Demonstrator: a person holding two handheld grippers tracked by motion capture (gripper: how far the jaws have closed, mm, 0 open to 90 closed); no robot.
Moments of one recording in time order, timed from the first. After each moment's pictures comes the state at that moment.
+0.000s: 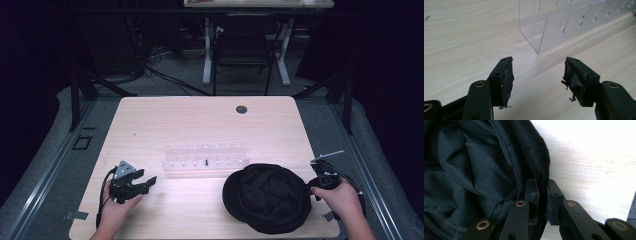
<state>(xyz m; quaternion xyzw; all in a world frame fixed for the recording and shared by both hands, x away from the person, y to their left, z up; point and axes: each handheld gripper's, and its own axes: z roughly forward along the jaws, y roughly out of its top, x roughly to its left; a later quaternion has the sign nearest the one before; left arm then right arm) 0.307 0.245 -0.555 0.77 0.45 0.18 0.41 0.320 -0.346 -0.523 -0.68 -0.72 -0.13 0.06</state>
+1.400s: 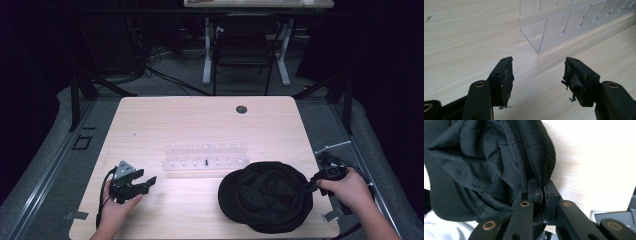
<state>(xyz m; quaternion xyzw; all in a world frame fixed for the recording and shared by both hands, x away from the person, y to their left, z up) 0.307 0.245 -0.555 0.77 0.45 0.18 0.40 0.318 -0.342 -0.476 -0.68 -0.71 -0.15 0.11</state>
